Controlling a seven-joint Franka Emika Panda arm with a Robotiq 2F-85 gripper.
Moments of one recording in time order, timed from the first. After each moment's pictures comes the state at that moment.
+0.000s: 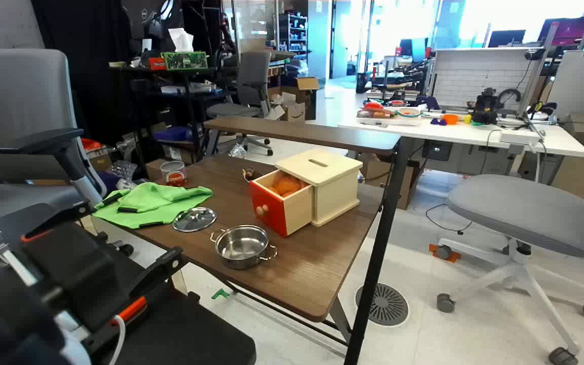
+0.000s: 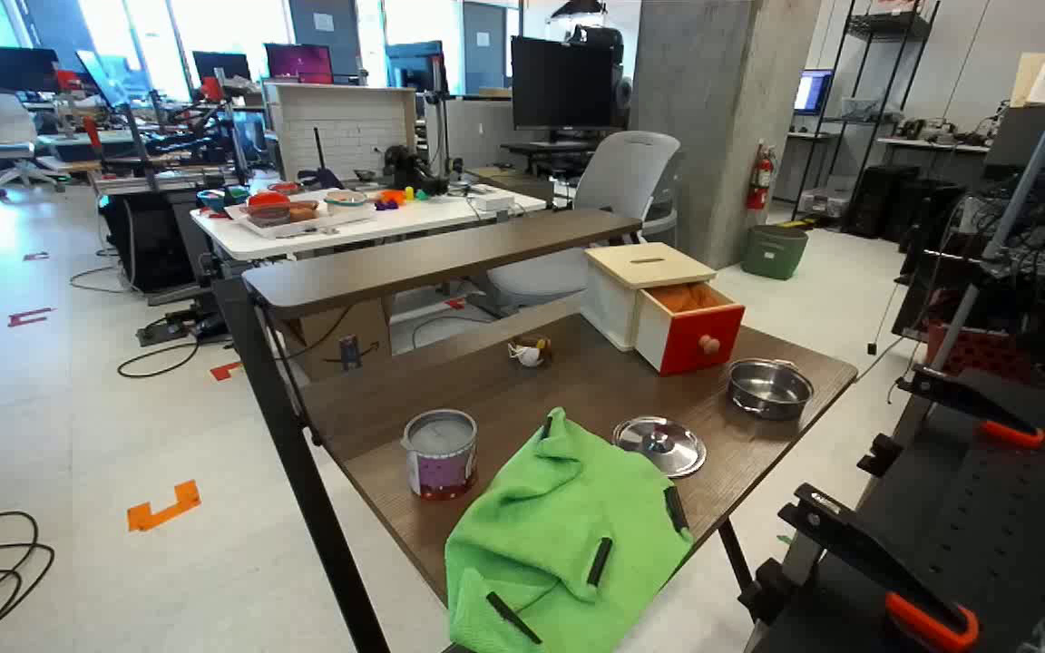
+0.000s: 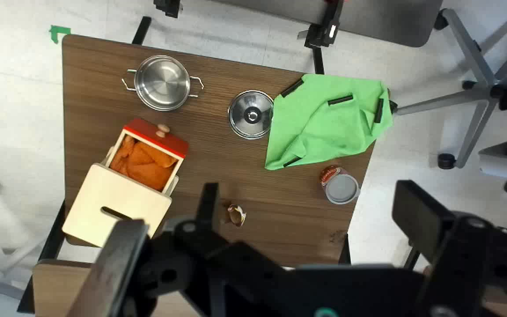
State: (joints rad) arm 0.08 -0.34 0.00 -2.16 0.03 1.83 -0.19
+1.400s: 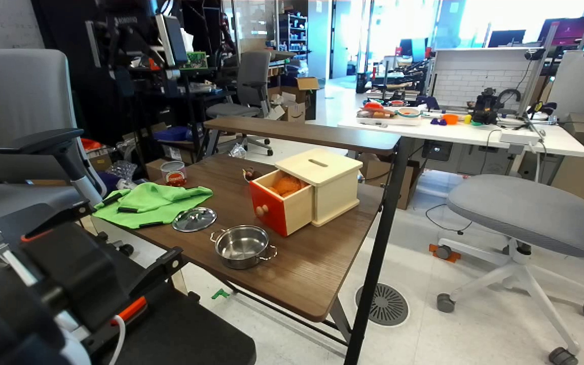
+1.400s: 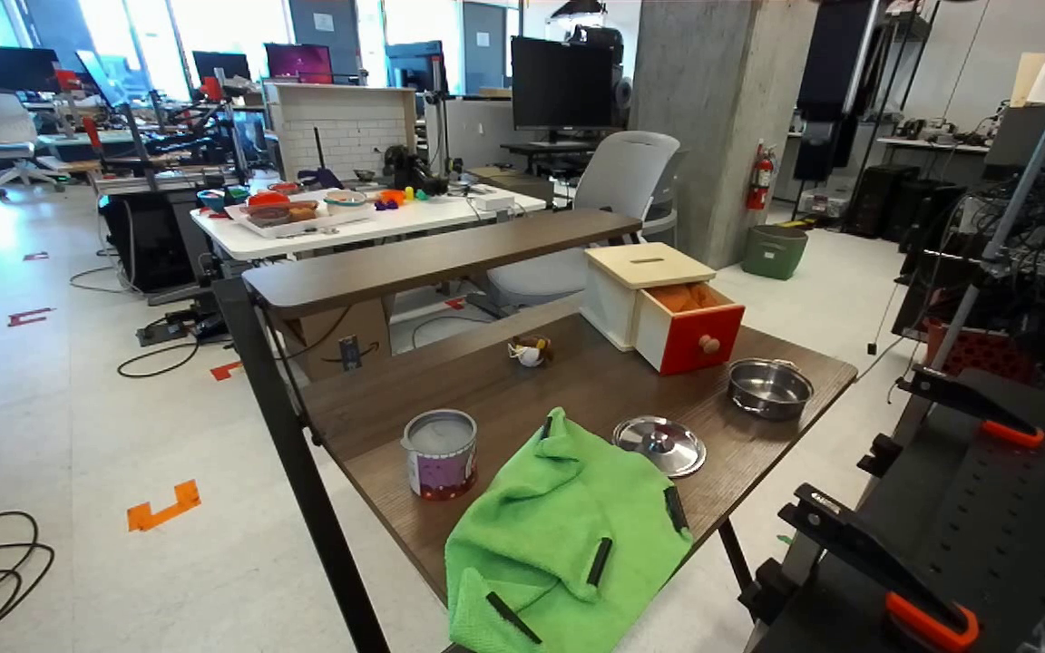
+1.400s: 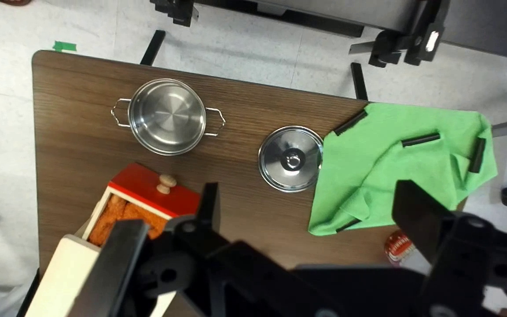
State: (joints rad) arm 0.04 -0.12 0.00 -2.47 -0.05 2.33 -0.17
